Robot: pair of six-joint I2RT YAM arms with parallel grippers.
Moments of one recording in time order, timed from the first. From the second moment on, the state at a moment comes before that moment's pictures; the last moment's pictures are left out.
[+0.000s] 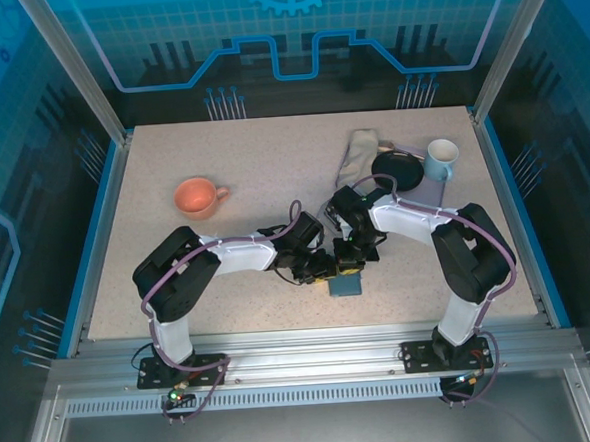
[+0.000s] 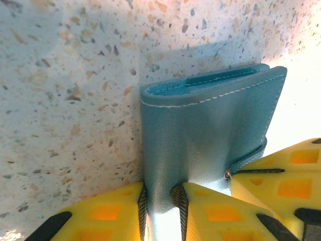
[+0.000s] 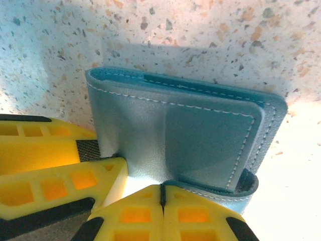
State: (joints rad) left arm -0.80 1.86 1.01 -0.21 0.42 -0.98; right arm 0.57 1.75 1.09 -0.91 -0.30 0.53
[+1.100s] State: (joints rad) left arm -0.79 1.87 1.01 -0.21 0.43 -0.98; right arm 0.60 1.74 1.11 -0.90 -0.26 0.57
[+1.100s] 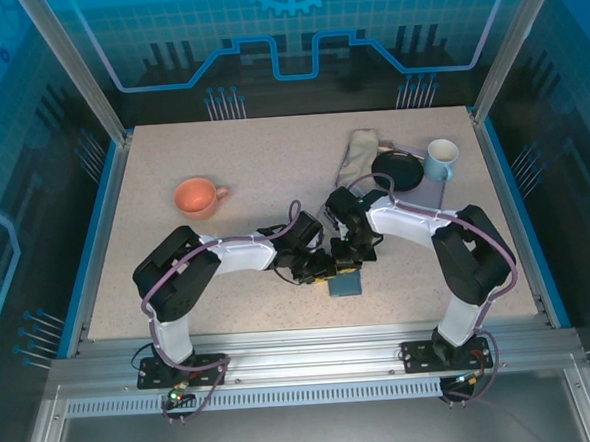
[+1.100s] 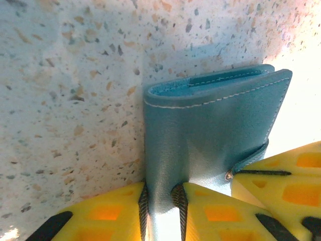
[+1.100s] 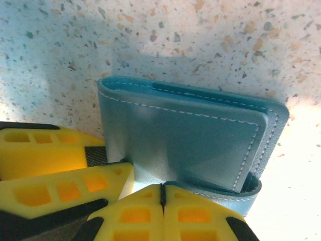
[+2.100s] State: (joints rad) left arm -0.79 1.87 1.00 -0.20 0.44 -0.99; right arm 0.62 1.76 1.13 -0.93 -0.22 0.57
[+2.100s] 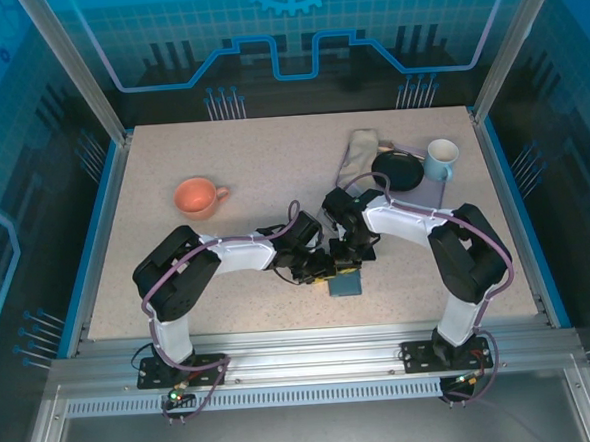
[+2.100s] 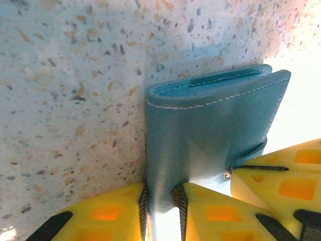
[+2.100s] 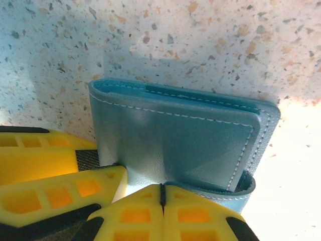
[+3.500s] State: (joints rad) left arm -0.78 1.87 1.00 -0.19 0.45 -1.00; right arm 0.64 1.73 1.06 -0.86 -0.21 0.61
